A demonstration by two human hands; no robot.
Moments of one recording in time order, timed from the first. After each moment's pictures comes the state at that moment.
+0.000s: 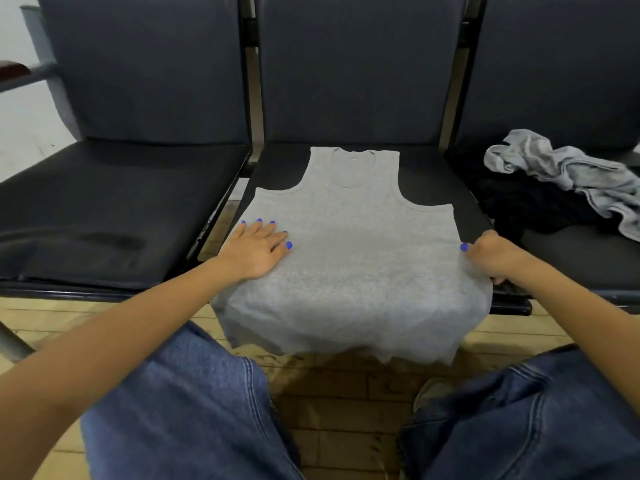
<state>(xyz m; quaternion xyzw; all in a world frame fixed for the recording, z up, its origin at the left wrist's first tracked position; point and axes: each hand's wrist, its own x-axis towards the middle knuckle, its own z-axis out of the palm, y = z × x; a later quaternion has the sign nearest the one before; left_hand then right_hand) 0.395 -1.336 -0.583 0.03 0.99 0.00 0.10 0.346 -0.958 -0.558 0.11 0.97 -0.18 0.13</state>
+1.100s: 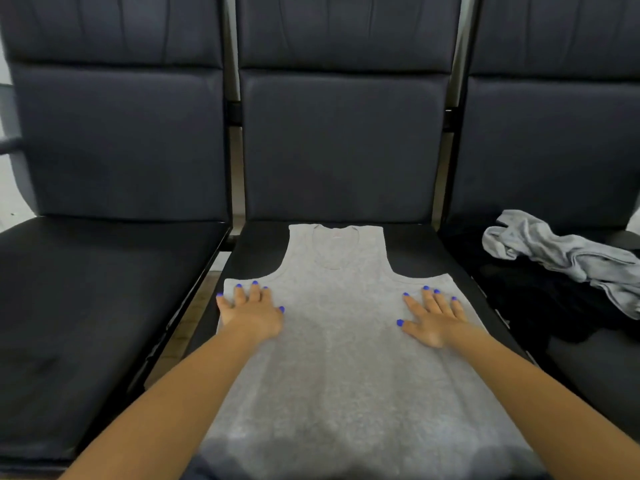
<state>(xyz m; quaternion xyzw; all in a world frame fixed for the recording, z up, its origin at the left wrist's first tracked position) 0.283 -1.307 -0.576 -0.13 0.98 -0.03 0.17 0.243 -1.018 -0.585 -0.03 0.98 0.05 0.20</state>
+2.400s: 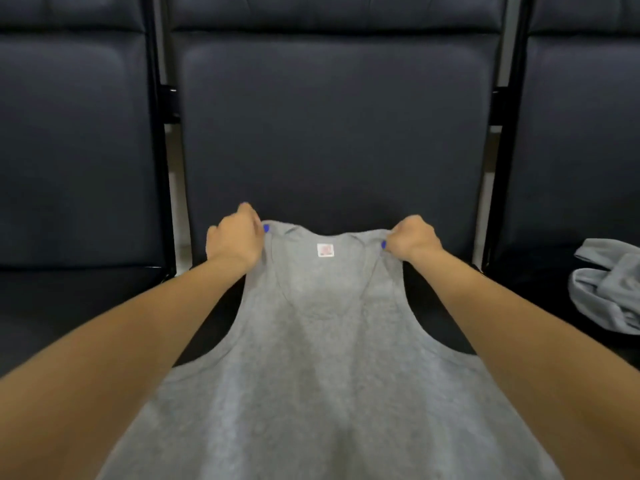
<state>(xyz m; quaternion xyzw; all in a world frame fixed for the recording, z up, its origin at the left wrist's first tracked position) 0.028 -1.328 -0.539 -0.13 0.95 0.21 -0.21 -0.024 -1.088 -0.539 0.09 0.94 -0.34 -0.05</state>
